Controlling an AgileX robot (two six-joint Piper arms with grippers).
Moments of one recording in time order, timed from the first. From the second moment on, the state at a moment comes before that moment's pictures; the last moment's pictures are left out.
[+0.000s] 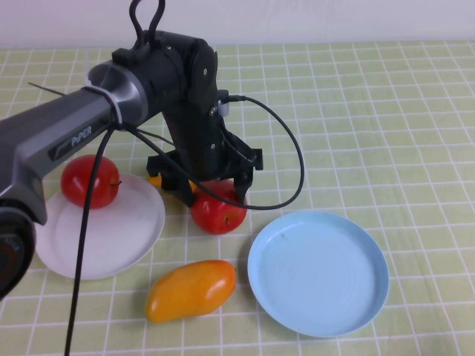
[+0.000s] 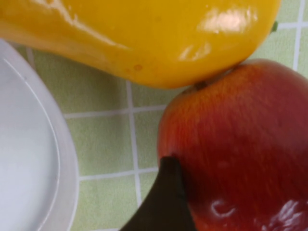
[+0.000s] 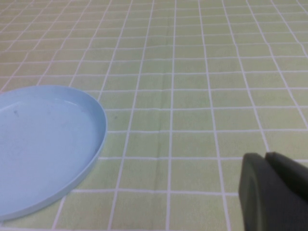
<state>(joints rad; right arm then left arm) 0.10 -0.01 0.03 0.20 0.35 -0.11 -0.56 2.07 -1.78 -0.07 1.19 -0.45</state>
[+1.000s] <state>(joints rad) 0.10 -0.01 0.03 0.20 0.35 -0.11 -0.44 1.64 -1.31 0.15 1.18 -0.23</state>
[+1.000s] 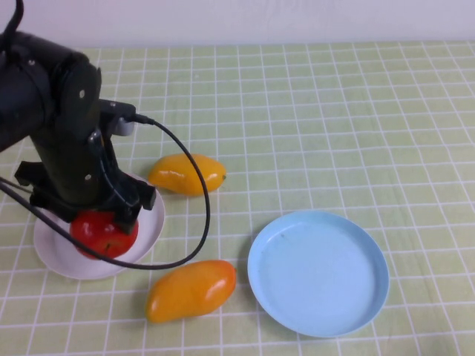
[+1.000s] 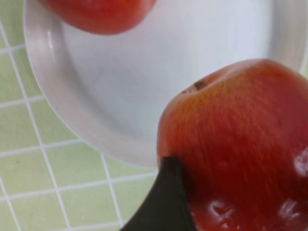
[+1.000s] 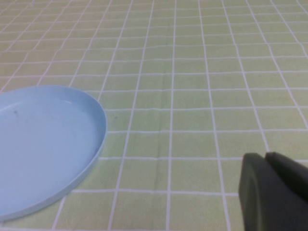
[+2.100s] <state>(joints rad) 0.10 -0.01 0.03 0.20 0.35 -0.11 -0.38 1.72 -1.28 0.10 1.06 -0.15</state>
